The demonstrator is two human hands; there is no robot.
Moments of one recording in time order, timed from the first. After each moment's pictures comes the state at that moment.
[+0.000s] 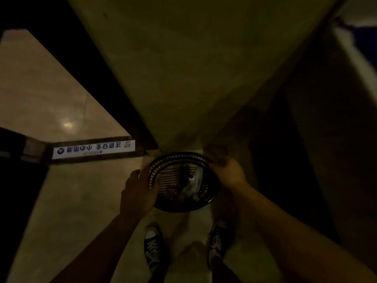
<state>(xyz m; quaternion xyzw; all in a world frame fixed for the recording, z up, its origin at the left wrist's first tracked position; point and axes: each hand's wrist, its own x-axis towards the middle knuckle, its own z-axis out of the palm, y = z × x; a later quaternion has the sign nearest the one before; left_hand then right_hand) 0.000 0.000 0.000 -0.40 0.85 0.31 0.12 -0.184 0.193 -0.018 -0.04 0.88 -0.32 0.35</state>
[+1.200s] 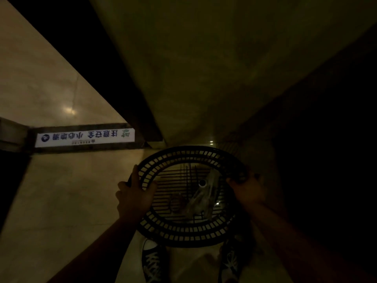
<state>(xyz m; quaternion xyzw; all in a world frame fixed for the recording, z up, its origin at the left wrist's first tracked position) -0.001 -0.051 -0.191 -0.57 0.72 0.36 0.14 -0.180 0.187 -0.206 0.07 0.92 -0.19 0.32</state>
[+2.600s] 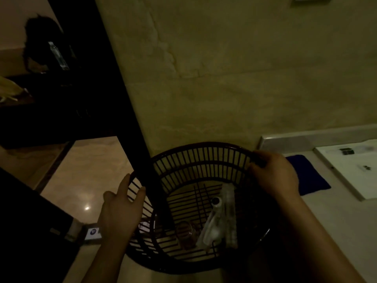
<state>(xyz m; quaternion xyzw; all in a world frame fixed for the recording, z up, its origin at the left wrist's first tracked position) 0.008 -0.023 0.357 -0.48 0.83 0.24 -0.18 -0.214 0.241 0.407 -0.16 0.93 -0.32 -0.02</state>
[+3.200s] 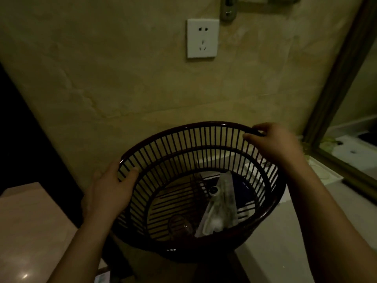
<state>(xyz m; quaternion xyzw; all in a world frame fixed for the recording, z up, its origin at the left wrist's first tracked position) -0.123 0.076 0.468 -0.30 0.89 0.28 -0.21 -0.304 0.393 0.531 -0.07 0.93 -0.34 -0.10</state>
